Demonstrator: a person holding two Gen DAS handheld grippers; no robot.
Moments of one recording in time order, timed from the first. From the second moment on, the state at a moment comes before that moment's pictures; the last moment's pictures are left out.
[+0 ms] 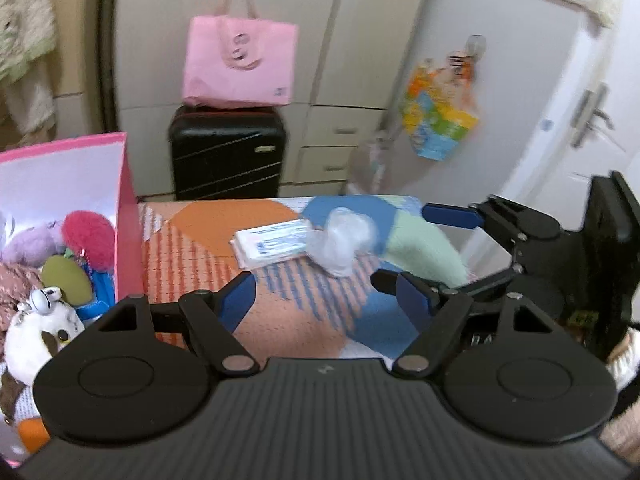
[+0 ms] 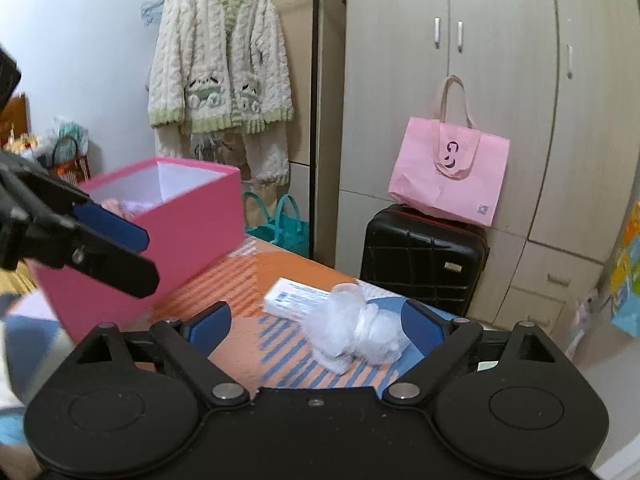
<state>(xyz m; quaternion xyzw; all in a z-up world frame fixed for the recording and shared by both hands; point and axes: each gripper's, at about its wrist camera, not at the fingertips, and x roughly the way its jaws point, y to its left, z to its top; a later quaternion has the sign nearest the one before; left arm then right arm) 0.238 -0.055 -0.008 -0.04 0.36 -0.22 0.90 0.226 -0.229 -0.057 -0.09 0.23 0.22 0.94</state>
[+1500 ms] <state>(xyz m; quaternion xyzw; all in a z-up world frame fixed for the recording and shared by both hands) 0.353 -0.122 -0.114 -0.04 0.36 -0.07 0.93 0.313 -0.272 -0.117 -0.03 0.31 0.21 0.92</state>
